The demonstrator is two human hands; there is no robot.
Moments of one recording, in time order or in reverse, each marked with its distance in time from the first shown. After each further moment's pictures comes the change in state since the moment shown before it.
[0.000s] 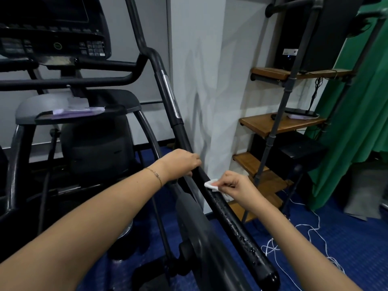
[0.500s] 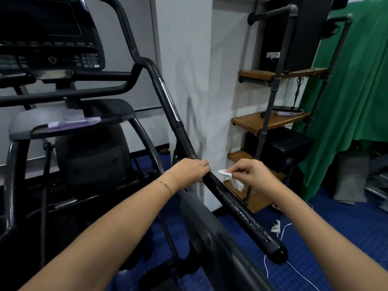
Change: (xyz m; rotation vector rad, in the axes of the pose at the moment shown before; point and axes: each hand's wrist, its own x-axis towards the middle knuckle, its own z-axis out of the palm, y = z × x) left_hand -0.023 0.026 -0.004 -0.136 0.175 0.074; right_hand -0.018 -0.031 -0.025 0.002 0.129 0.109
